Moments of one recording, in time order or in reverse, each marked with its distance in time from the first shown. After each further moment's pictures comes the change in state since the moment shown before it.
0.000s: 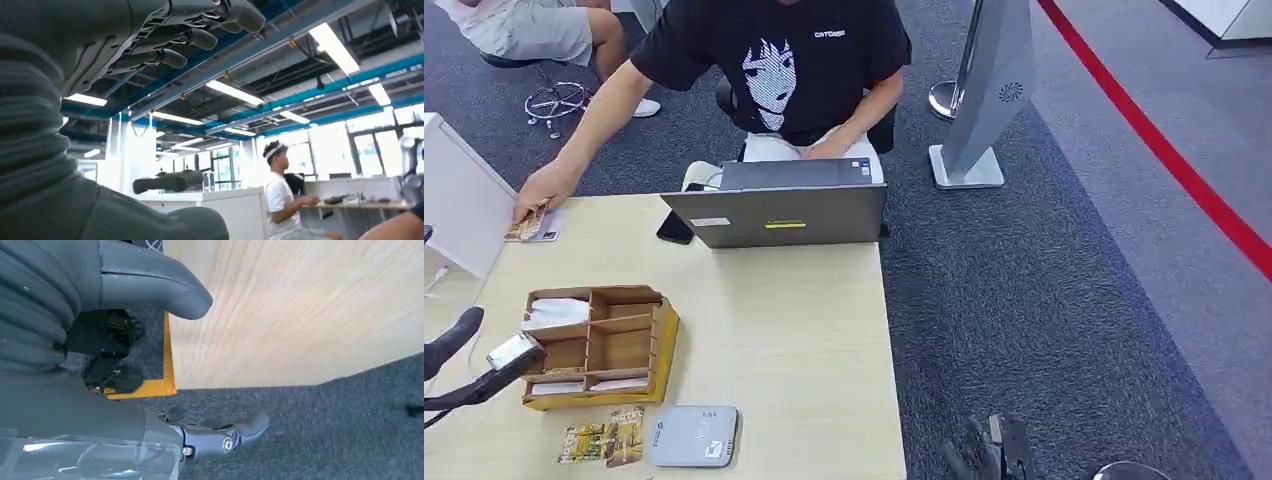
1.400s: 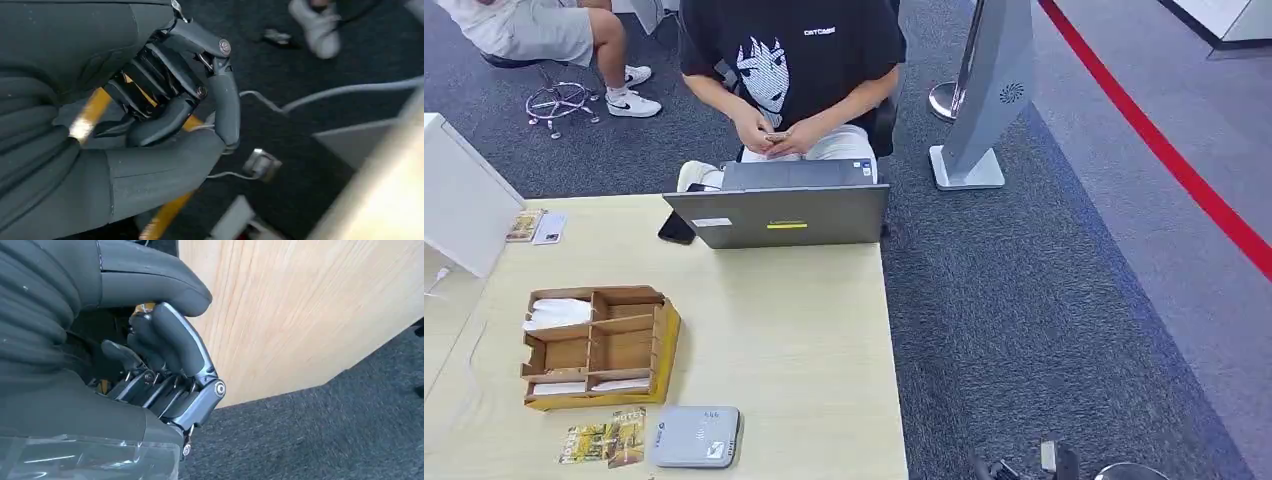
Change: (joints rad) left arm 0.628 -0.883 0.606 -0.076 1.256 -0.332 0.305; right arm 0.102 0.153 -0.389 -0.093 0.003 0.315 0.108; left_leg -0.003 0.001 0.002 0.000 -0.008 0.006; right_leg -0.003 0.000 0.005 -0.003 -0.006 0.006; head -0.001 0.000
